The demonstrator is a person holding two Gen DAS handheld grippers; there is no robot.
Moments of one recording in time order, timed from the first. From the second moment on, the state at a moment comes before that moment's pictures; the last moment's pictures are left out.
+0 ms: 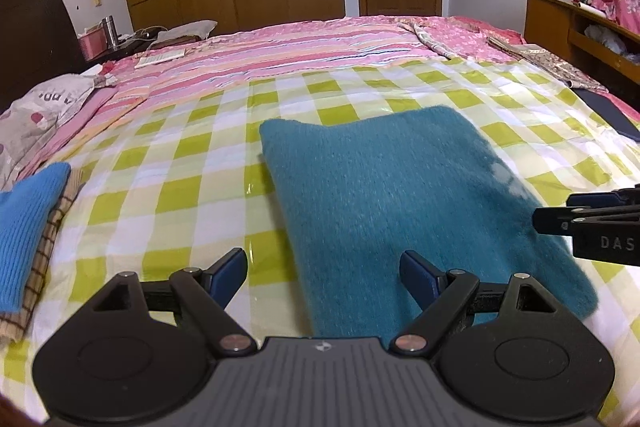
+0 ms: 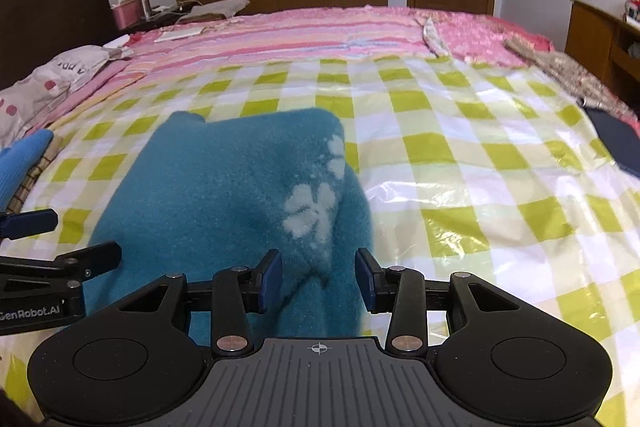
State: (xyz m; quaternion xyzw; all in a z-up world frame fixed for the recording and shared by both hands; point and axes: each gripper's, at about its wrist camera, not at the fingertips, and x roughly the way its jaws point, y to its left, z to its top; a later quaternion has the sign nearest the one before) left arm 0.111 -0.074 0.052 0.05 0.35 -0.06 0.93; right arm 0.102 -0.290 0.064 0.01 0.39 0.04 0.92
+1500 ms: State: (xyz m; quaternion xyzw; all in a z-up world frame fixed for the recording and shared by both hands) left arm 0.028 -0.079 0.020 0.07 0.38 -0.08 0.92; right arm -0.005 -0.274 0.049 0.02 0.40 0.01 0.91
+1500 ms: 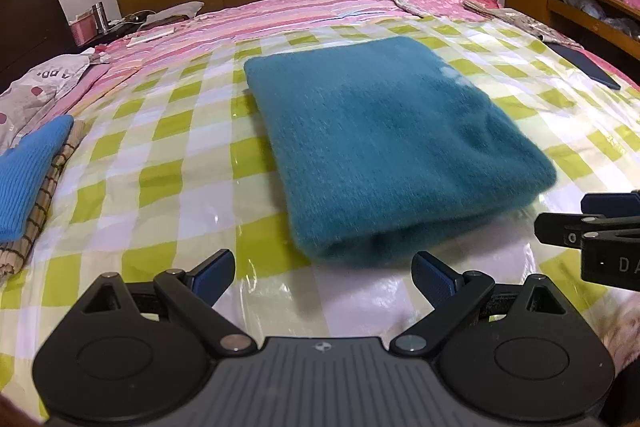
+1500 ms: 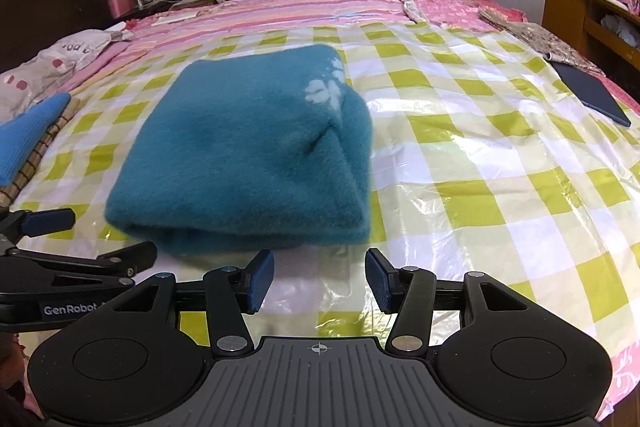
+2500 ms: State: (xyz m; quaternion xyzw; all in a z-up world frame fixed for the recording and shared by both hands) left arm -0.010 -0.080 0.011 0.08 0.39 -0.08 0.91; right arm -0.059 -0.257 0.031 0.03 0.41 -0.02 0.91
